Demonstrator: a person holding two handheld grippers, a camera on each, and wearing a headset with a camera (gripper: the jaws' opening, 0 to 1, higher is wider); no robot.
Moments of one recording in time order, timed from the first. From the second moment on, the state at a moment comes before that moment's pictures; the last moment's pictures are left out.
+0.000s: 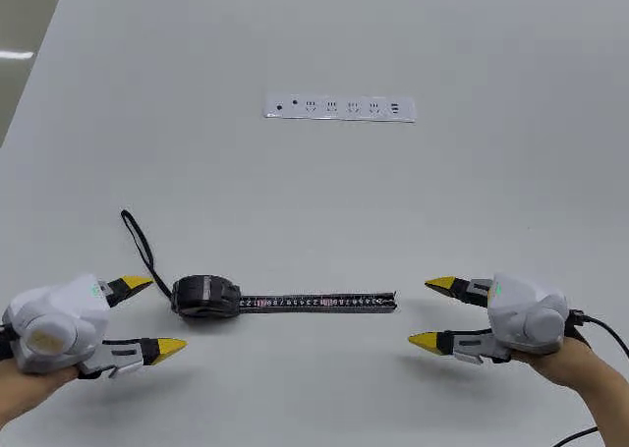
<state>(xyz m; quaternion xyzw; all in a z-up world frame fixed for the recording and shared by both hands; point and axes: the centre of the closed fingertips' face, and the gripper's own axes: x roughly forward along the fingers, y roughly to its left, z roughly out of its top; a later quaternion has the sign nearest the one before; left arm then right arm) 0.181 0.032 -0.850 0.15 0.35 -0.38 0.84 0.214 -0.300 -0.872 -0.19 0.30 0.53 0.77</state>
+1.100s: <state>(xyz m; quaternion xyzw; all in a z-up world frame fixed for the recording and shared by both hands) 0.137 0.024 -0.823 0.11 0.35 -0.27 0.89 0.164 -0.308 -0.835 -0.13 0.34 0.38 0.85</state>
